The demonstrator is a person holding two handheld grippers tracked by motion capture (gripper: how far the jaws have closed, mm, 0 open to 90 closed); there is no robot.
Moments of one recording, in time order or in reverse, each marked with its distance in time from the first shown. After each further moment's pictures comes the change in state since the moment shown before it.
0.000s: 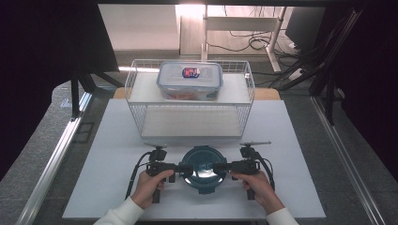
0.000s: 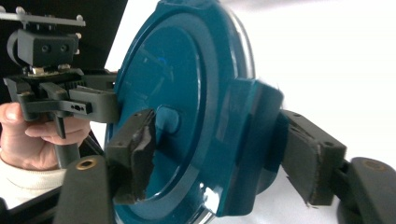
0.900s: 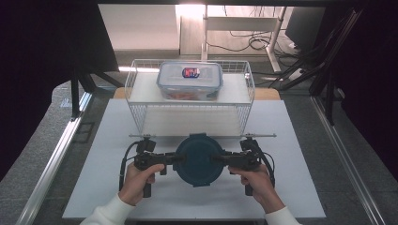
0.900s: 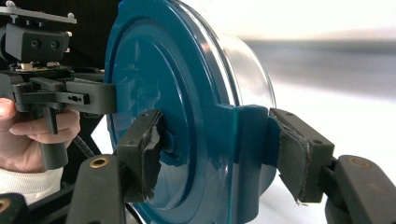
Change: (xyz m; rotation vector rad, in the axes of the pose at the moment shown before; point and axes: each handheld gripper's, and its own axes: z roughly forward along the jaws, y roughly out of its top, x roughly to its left) left arm -0.046 0.016 -0.056 -0.144 0.036 0.161; right arm 0.063 0.012 -0.024 -0.159 -0.036 -0.206
